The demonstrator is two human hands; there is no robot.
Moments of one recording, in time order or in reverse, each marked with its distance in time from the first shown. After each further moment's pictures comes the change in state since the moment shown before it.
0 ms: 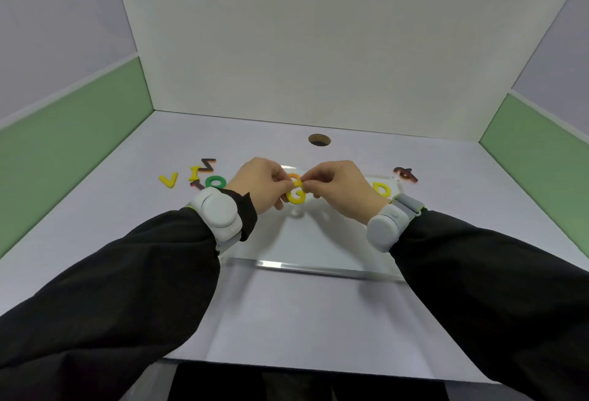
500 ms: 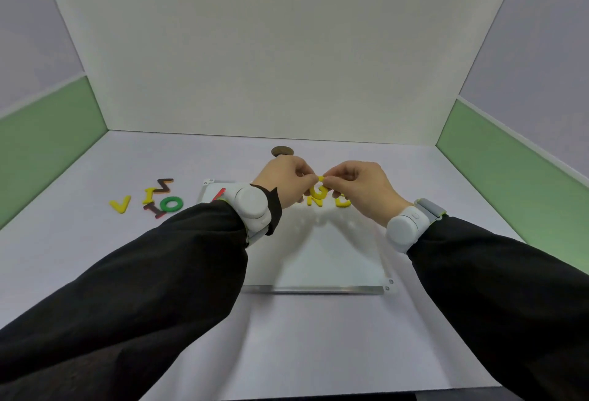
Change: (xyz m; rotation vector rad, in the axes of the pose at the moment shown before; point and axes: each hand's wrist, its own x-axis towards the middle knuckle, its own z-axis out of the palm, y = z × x) left_hand 0.050 0.078 0.059 -0.051 -0.078 0.121; right_hand -0.021 0.032 -0.092 0.091 0.200 0.086
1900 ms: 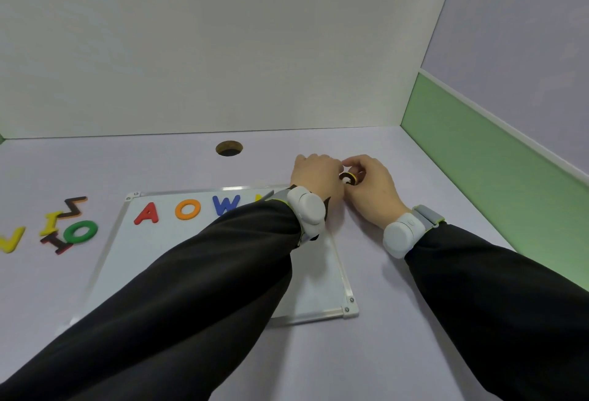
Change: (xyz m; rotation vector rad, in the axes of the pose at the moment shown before) left_hand 0.098 0.060 0.142 0.629 -0.018 0.255; right_hand 0.025 0.098 -0.074 -0.317 0.311 0.090
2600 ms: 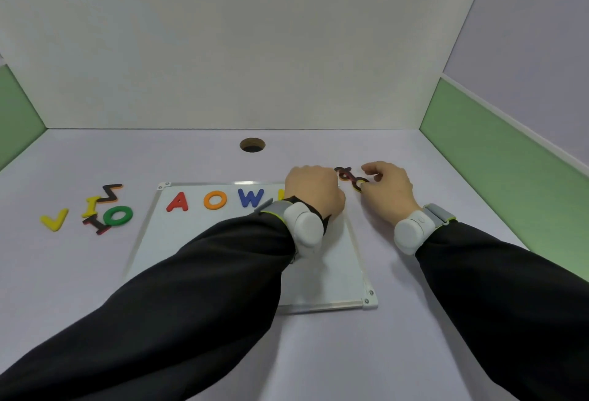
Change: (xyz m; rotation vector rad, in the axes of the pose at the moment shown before) left_hand -0.054 -0.020 -0.027 0.139 0.015 -0.102; right_hand -0.002 -0.005 0.006 -0.094 -0.005 0.135
